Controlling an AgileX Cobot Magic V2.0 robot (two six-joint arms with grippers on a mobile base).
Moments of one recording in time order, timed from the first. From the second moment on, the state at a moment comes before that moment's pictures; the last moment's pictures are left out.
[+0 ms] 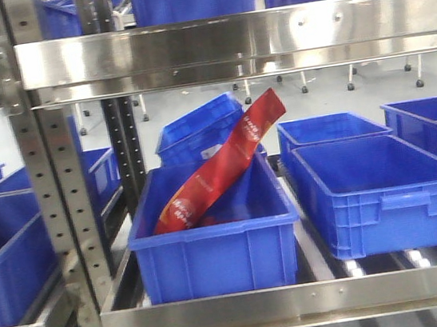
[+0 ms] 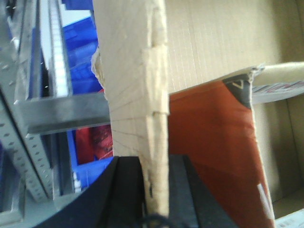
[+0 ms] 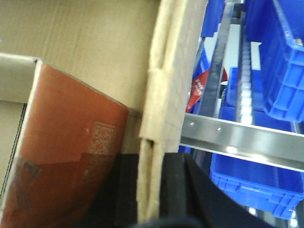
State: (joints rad) left arm -0.31 1.40 -1.95 -0.01 1.12 -0.17; right arm 0.27 1.29 -1.73 0.18 0.94 -0.06
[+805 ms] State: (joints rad) left arm -0.31 1.40 -1.95 0.00 1.12 -0.17; right arm 0.27 1.29 -1.73 0.18 0.94 -0.06
